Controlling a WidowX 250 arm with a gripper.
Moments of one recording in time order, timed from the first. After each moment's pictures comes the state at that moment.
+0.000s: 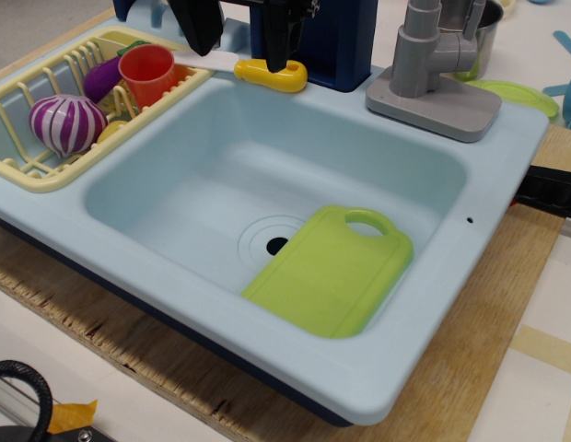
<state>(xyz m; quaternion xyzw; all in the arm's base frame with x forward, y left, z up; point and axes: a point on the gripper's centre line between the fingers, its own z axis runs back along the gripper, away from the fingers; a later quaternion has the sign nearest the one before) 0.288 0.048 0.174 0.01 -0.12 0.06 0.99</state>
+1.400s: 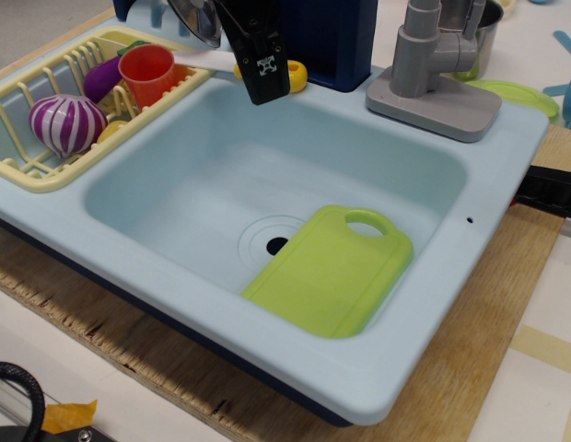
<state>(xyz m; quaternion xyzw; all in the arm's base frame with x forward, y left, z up) 0.303 0.047 0.150 0.01 -0.15 -0.37 0.92</state>
